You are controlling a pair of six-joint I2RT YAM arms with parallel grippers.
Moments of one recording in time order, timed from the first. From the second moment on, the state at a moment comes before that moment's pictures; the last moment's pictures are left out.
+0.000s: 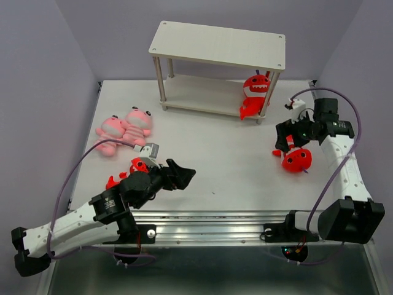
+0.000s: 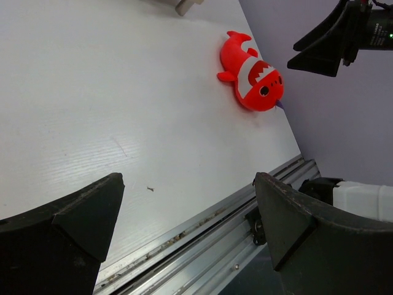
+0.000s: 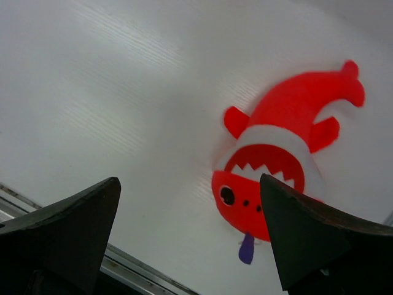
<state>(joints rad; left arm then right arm) -1.11 0.52 0.55 -0.27 -0.41 -0.81 -0.08 1.24 1.21 -0.93 -0.46 -0.48</state>
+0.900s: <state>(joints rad) -1.11 0.70 0.47 -0.04 -0.31 -0.83 -0.29 1.47 1.01 -0.76 -0.21 -0.50</state>
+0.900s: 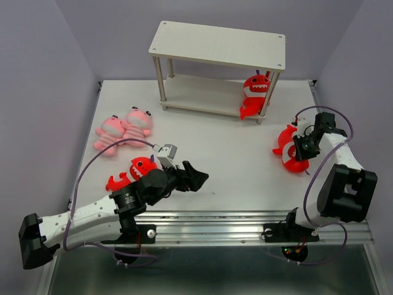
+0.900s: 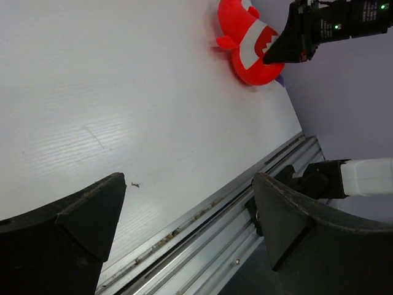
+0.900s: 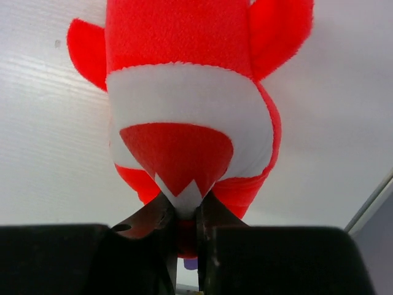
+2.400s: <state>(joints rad) -0.95 1.38 0.87 -0.03 0.60 -0.38 0.35 1.09 0.91 -1.12 -0.62 -1.34</state>
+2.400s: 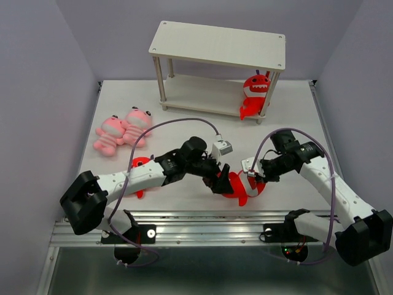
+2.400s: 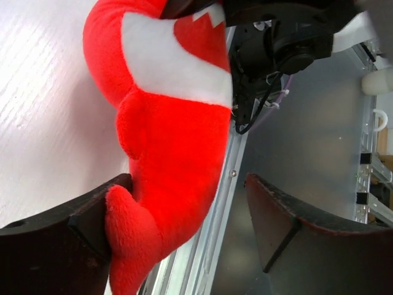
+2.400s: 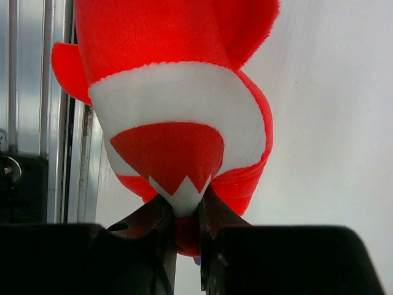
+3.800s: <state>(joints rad) -0.91 1.08 0.52 0.20 0.22 -0.65 0.34 1.07 0.92 -0.84 -0.62 -0.84</state>
